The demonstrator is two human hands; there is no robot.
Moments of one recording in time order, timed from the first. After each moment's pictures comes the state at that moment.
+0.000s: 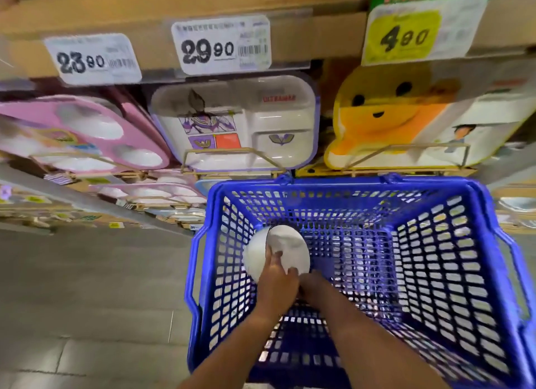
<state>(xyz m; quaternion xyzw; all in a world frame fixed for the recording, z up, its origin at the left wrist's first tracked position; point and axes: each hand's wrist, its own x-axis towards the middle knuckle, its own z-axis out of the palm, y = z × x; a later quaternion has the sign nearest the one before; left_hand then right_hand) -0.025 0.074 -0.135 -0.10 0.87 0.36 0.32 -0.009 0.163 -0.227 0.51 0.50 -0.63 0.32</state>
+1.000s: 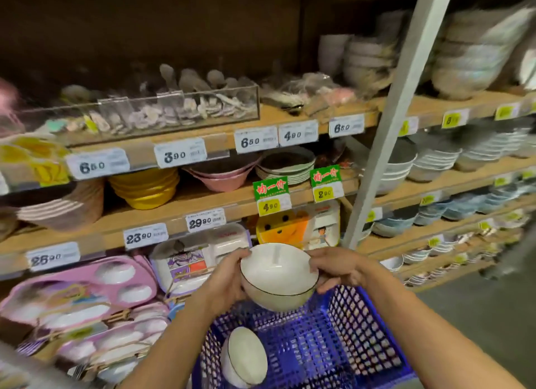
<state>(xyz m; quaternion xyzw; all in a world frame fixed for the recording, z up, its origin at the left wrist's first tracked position) -0.103 0.070 0.128 -0.03 0.60 0.67 0.44 -0.001 0.289 0.139 0.26 0.72 -0.61 0.20</state>
